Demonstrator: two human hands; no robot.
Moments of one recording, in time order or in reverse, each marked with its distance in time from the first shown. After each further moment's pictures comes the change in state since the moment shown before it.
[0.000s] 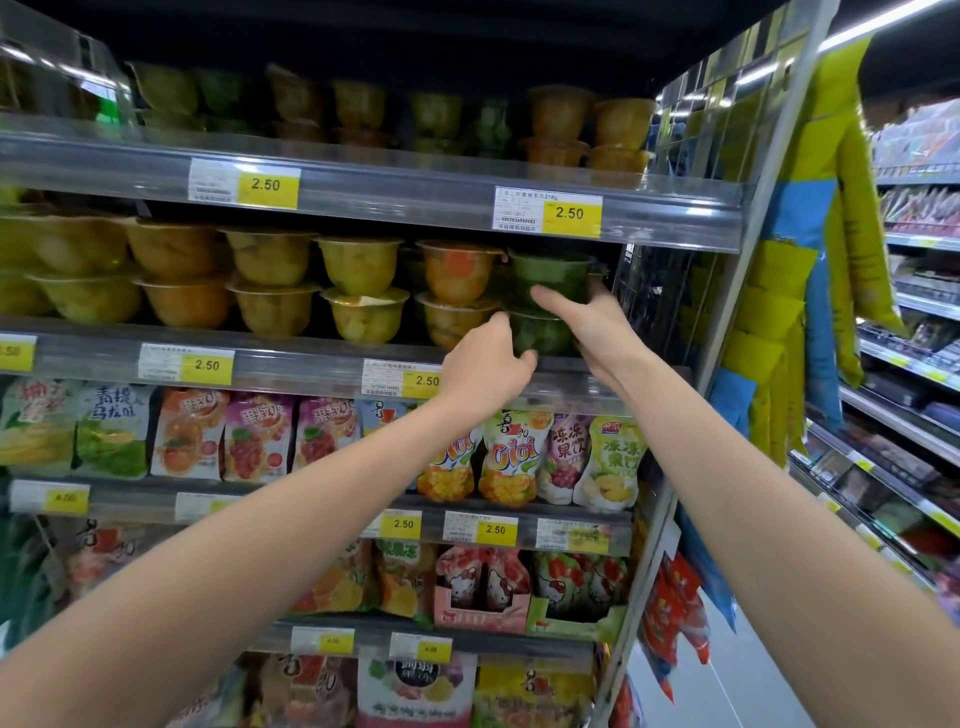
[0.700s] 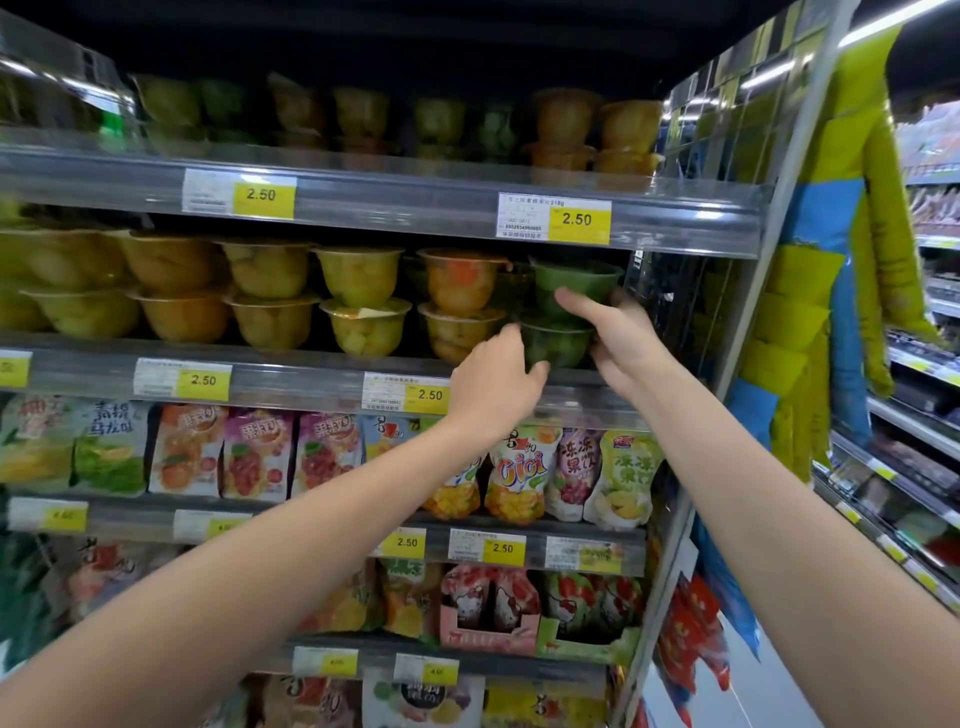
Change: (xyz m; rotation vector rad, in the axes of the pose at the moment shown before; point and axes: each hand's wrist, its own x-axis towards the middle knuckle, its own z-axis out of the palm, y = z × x) left_hand 0.003 -0.003 0.010 0.018 0.046 0.048; right_hand 0.006 -0.001 -0.005 0.254 0.050 0.075
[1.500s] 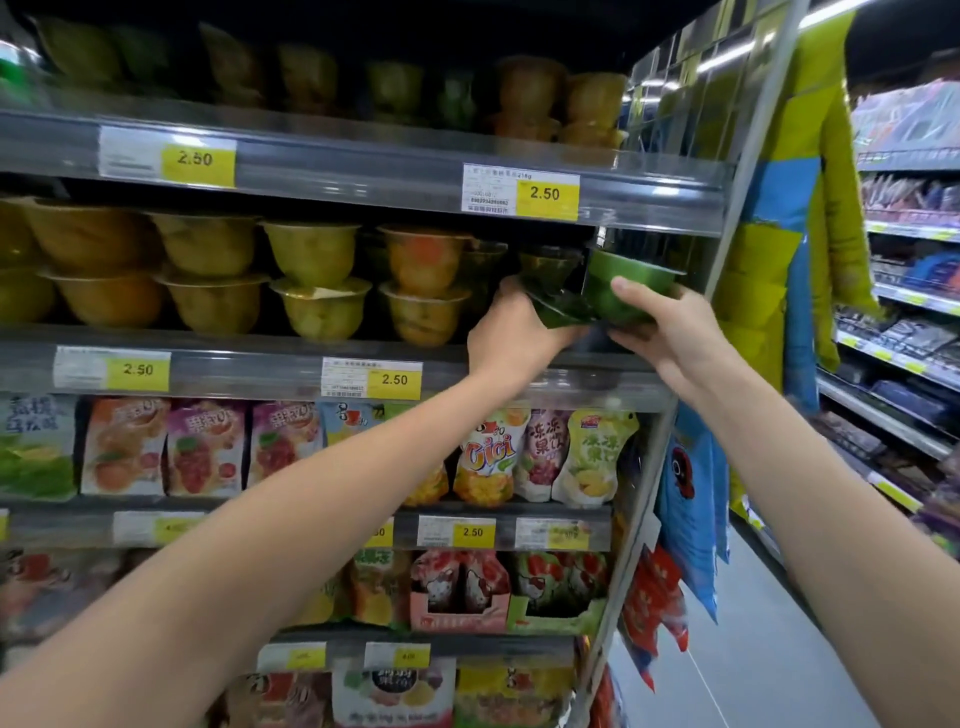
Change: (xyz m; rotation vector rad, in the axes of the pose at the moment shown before) left_hand 0.025 0.036 0.022 -0.274 -0.011 -0.027; right_hand -0.026 -0.024 -0.061 -0.088 0.162 -0.008
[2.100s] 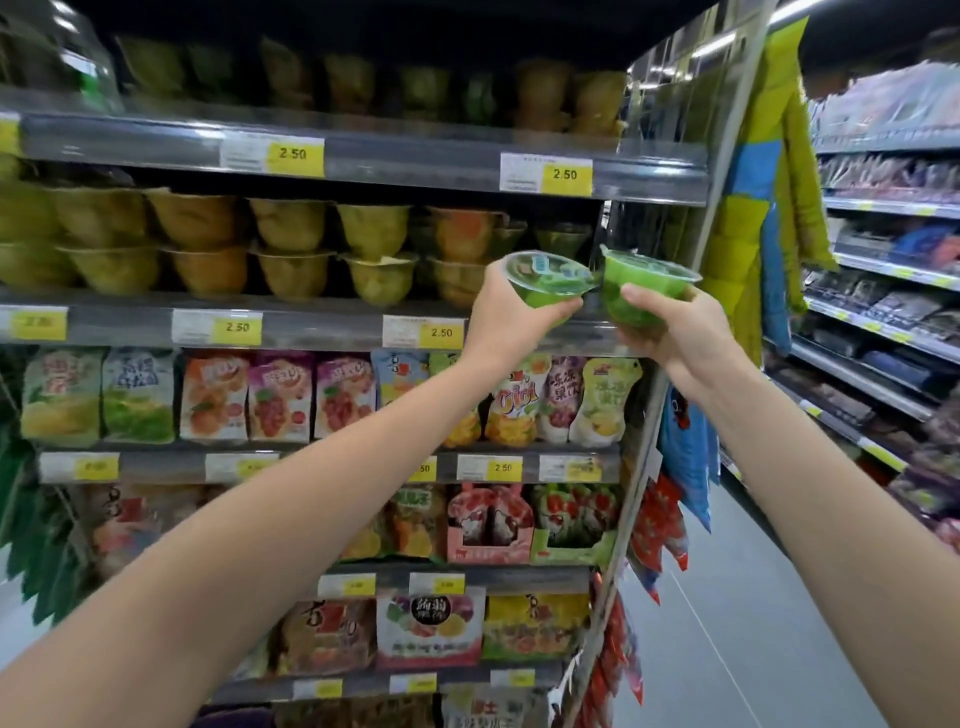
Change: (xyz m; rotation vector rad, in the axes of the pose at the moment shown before) left_hand -0.069 -0.010 -0.056 -0.401 -0.017 -0.042; right_hand -0.098 -0.007 0.013 -0.004 0.079 0.032
